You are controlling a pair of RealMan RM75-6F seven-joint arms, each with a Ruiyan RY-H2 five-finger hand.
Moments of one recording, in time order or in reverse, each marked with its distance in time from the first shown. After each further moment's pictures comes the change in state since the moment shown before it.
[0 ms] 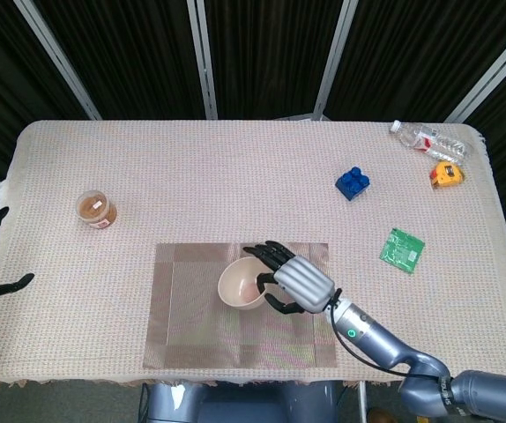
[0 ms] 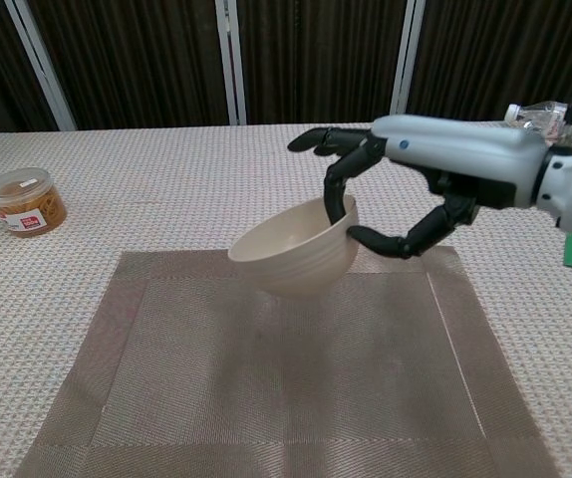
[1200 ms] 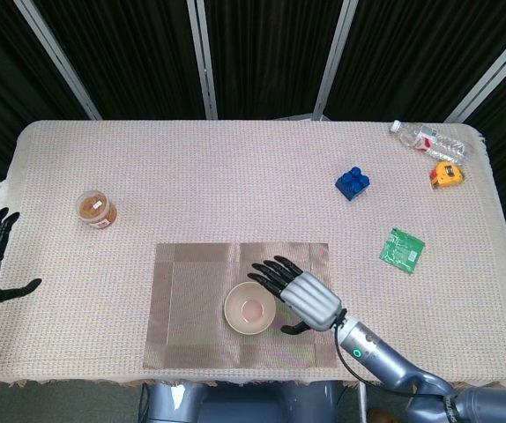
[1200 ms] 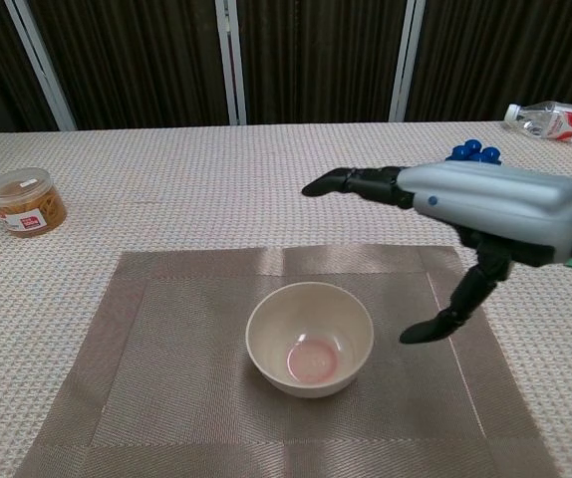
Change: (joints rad) left arm 0.009 -0.006 0.011 -0.021 0.026 -0.012 0.015; right arm -0.059 0.029 -0.121 -0.046 -0.011 0.136 -0.151
